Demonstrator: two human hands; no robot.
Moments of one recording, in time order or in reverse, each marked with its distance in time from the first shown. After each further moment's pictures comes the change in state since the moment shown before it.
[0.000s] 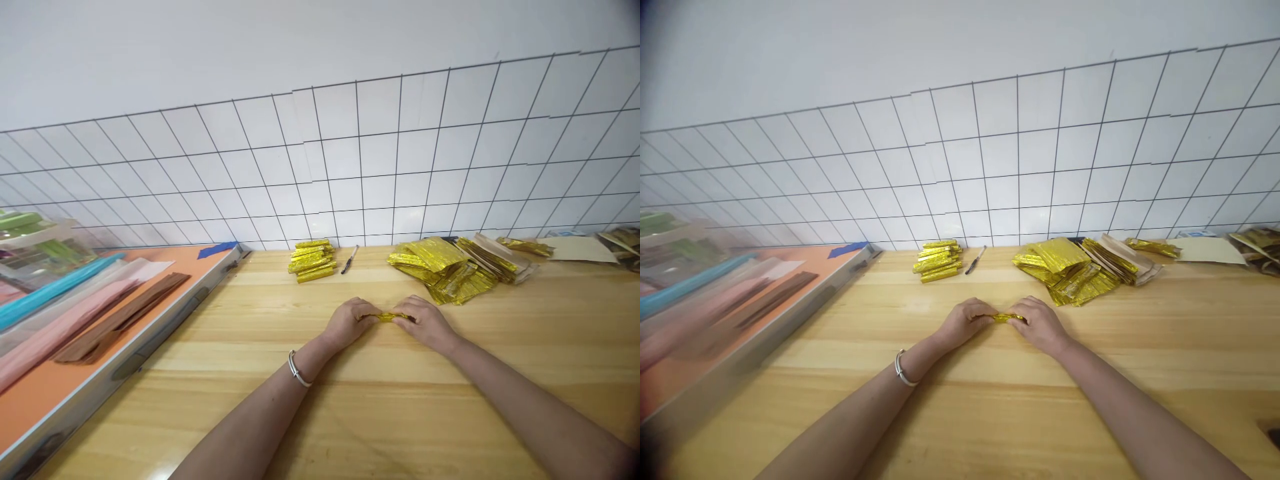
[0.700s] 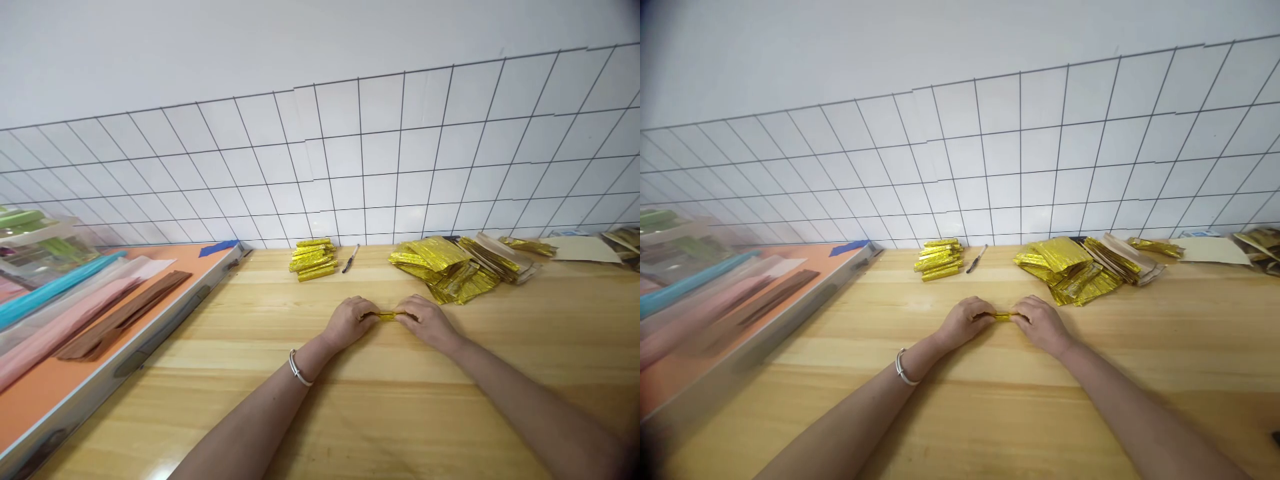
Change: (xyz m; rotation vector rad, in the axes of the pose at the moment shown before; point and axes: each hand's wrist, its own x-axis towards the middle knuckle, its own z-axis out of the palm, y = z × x) left_hand 0.000 0.002 -0.001 0.083 0.012 -0.006; right_hand 0.000 0.000 0.001 0.038 0.037 -0.004
